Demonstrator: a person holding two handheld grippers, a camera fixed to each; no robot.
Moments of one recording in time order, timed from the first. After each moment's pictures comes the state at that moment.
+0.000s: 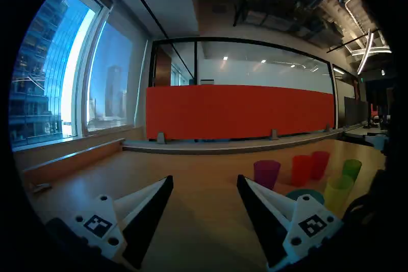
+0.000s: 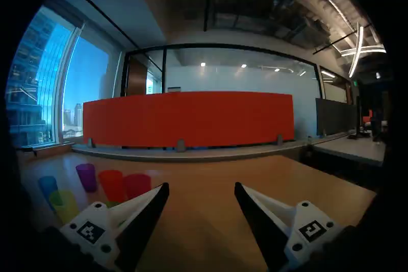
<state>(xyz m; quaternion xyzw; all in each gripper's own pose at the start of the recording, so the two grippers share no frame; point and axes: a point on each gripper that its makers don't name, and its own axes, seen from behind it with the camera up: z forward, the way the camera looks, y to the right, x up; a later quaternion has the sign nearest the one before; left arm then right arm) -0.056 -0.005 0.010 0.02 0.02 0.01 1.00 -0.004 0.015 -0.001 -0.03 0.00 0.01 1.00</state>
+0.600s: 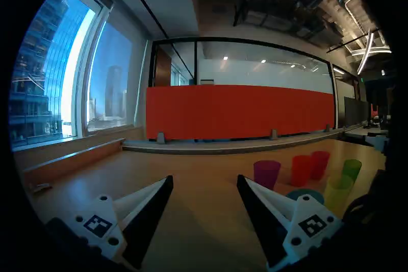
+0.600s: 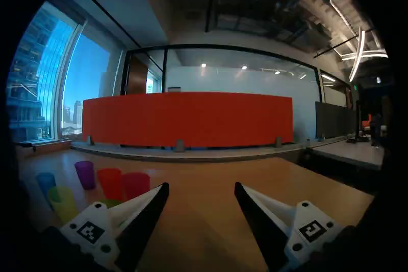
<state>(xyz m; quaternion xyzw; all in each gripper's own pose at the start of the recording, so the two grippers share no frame) -0.056 -0.006 0.009 0.02 0.02 0.01 1.00 -0.004 0.015 -0.003 -0.03 0.00 0.00 1.00</state>
